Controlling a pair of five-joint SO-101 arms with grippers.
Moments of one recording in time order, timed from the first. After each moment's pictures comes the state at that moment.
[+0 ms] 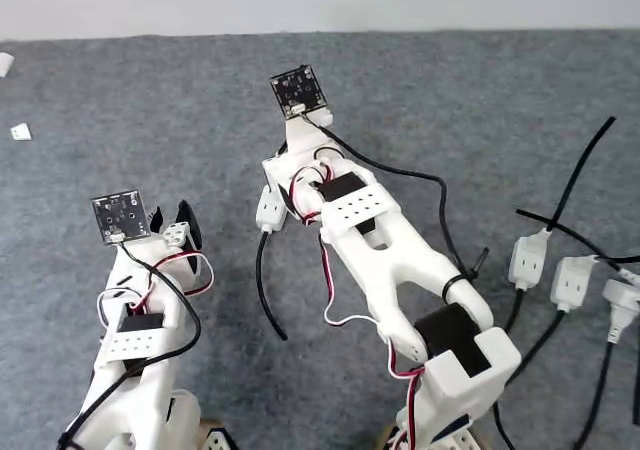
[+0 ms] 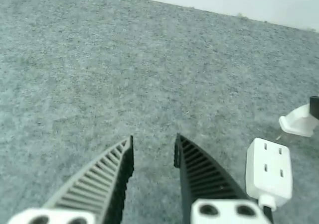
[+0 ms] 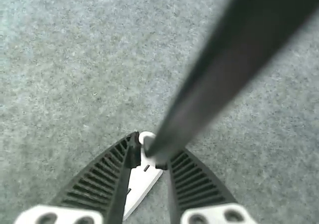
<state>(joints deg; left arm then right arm) -10.0 -36.8 85.4 -5.7 11.8 -30.1 10.5 14.7 25.7 -4.6</state>
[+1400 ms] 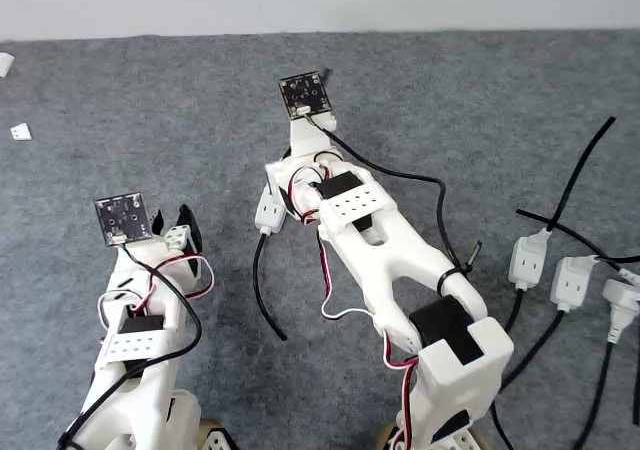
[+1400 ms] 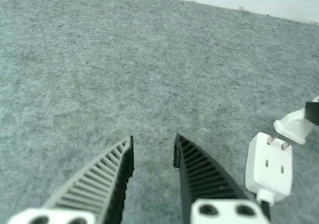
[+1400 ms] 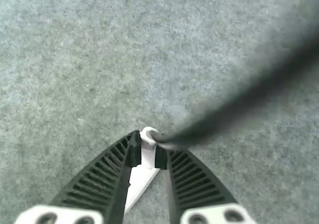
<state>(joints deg) -10.1 -36.8 86.2 -5.7 10.9 -29.6 14.5 13.2 28.6 -9.5</state>
